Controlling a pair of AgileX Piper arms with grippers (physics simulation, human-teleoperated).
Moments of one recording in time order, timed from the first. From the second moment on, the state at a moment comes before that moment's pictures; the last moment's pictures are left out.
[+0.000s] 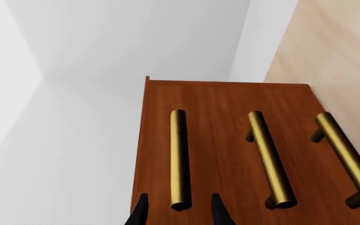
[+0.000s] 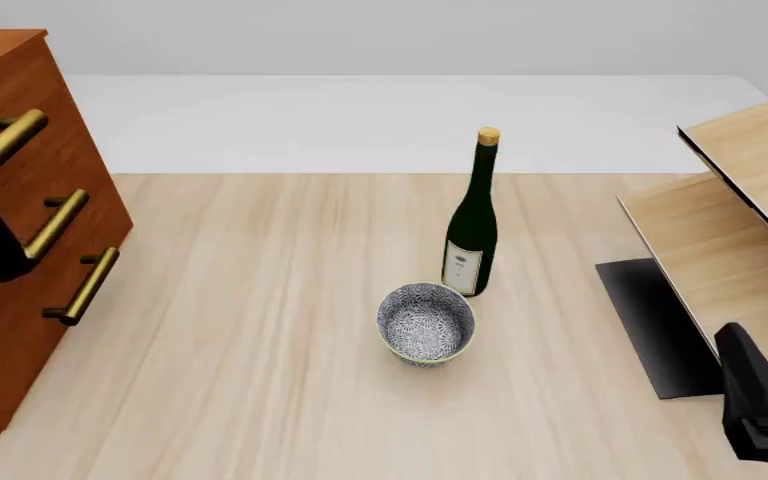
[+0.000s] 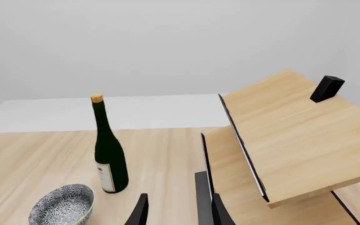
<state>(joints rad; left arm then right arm) 0.30 1.13 -0.47 -0.52 1.52 0.00 0.04 0.00 -0.02 0.04</state>
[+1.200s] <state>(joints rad) 0.29 1.13 -0.46 -0.54 1.54 0.00 0.04 0.00 -0.02 0.05</state>
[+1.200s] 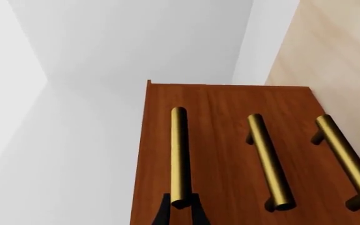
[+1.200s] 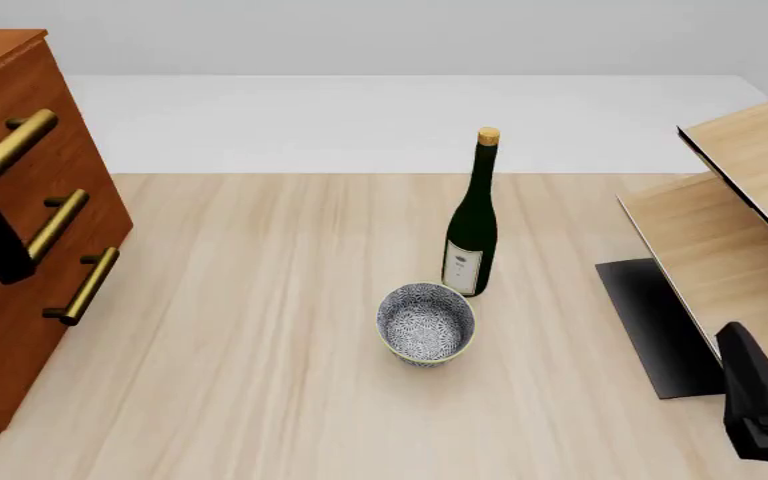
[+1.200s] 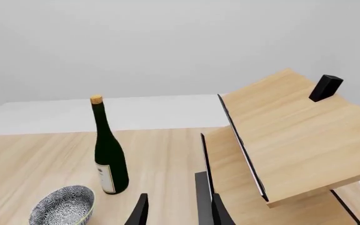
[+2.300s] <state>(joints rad) 0.14 1.20 -0.49 -0.61 1.59 0.00 0.06 -0.01 -0.04 0.06</state>
